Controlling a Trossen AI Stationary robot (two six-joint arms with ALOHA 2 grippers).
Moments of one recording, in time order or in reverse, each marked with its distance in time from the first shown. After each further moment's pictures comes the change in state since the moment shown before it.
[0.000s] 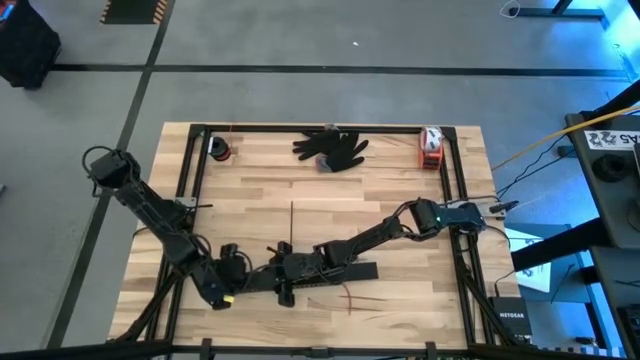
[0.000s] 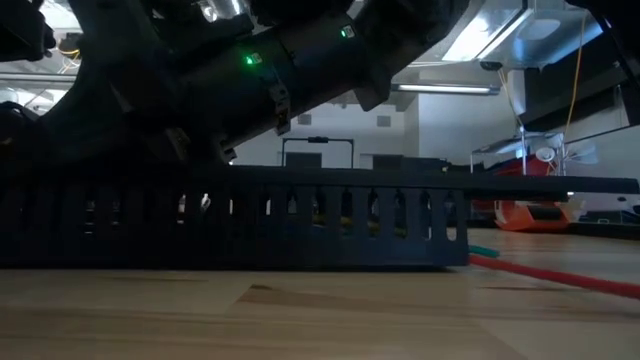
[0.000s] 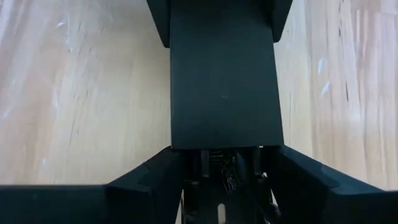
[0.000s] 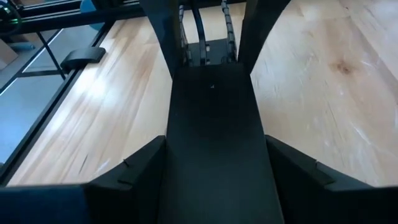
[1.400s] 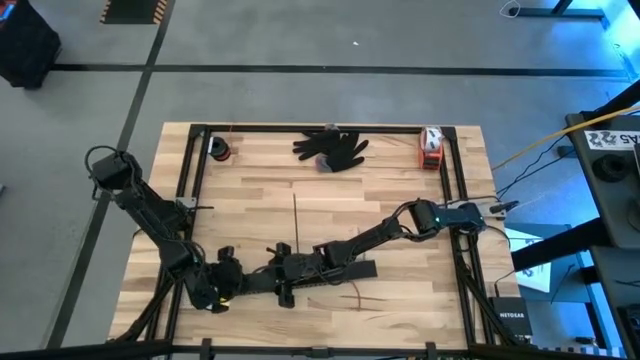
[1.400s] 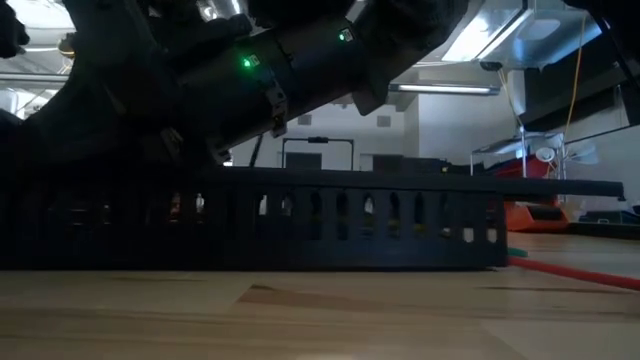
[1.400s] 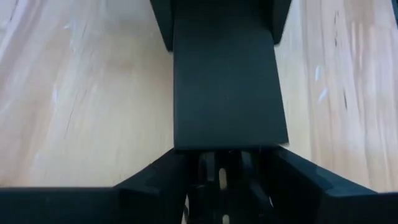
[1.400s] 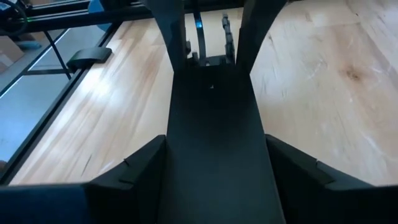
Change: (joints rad) left arm -0.121 0.014 -0.033 0.044 -0.118 -0.113; right arm 0.003 0.004 0.002 0.024 -0.021 -0.025
